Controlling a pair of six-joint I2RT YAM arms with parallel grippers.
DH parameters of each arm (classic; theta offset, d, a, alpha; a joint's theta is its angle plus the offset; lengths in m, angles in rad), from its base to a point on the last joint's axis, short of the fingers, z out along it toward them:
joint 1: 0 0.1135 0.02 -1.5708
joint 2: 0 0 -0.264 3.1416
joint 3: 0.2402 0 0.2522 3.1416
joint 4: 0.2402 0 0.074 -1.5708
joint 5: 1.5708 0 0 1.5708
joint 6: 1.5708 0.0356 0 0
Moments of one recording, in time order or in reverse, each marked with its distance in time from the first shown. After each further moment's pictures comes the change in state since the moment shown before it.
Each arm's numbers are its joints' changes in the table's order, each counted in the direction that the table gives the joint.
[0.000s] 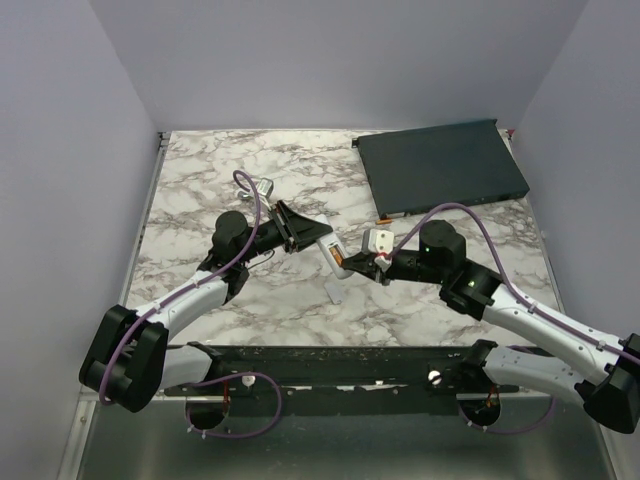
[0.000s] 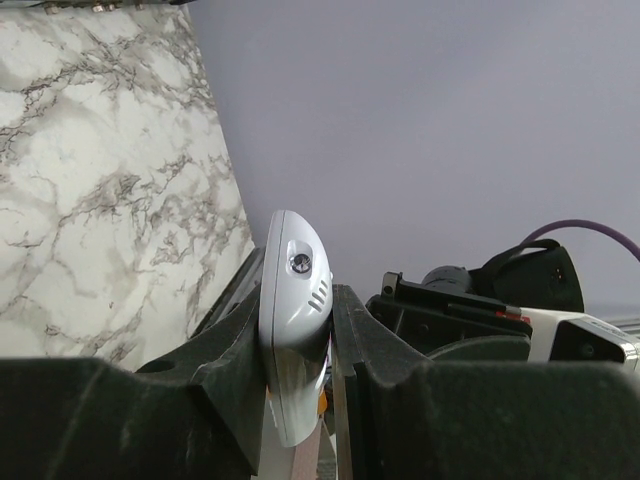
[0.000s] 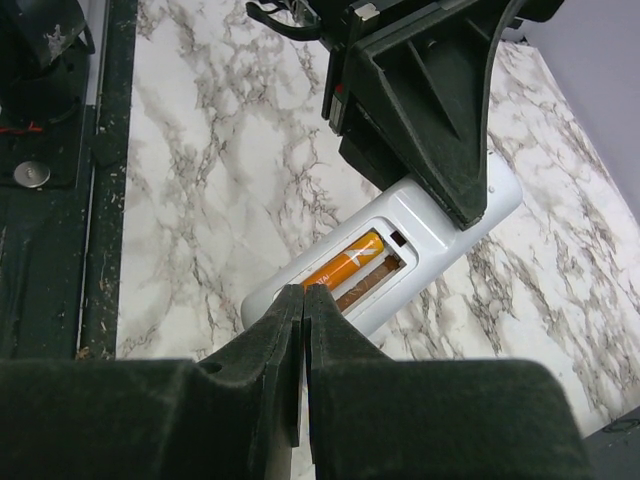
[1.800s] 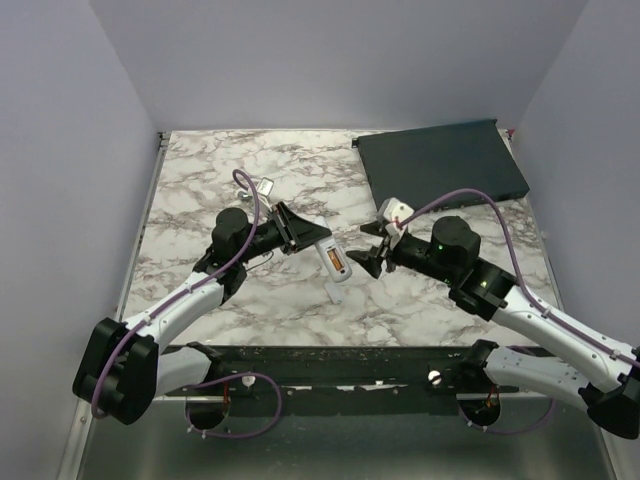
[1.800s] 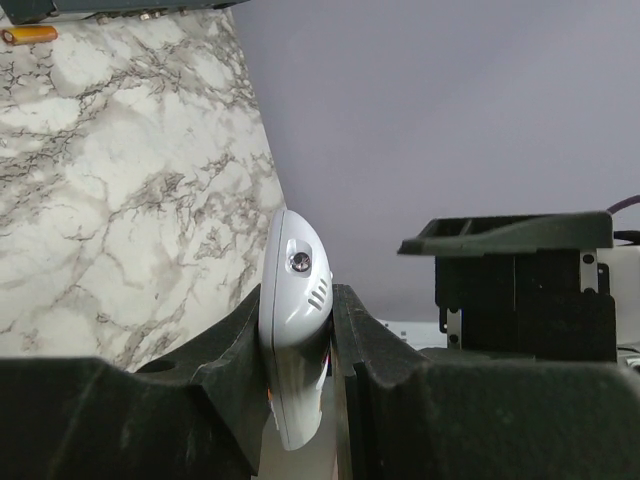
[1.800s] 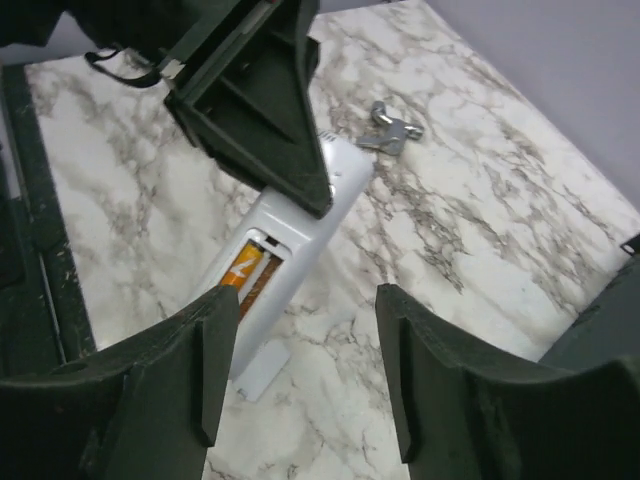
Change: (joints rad) left arm -0.008 -0.066 0.038 0.198 -0.033 0.150; right arm 0.003 -0.019 0.095 0.083 0.230 0.179
